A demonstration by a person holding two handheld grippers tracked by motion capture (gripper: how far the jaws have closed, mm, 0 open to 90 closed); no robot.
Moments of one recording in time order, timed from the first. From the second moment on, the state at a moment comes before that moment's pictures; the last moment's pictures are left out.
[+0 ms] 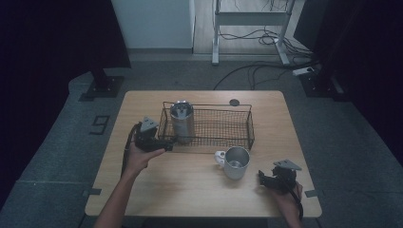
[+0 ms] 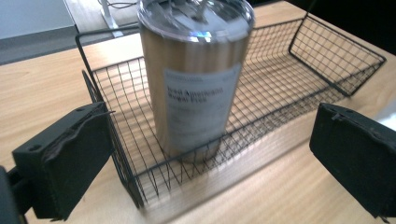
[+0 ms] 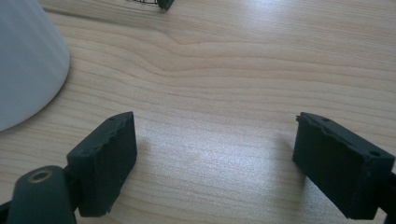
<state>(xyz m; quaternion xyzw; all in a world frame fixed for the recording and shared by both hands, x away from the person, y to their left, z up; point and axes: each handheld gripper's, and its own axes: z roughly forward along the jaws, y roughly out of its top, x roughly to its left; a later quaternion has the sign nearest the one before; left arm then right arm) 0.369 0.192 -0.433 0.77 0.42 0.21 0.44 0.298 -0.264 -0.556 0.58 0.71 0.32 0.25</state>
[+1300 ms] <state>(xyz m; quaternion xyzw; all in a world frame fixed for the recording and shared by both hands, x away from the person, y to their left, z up) 0.301 0.225 -0.506 0.77 0.44 0.15 0.43 0.293 -0.265 -0.554 0.57 0.70 0.33 0.26</state>
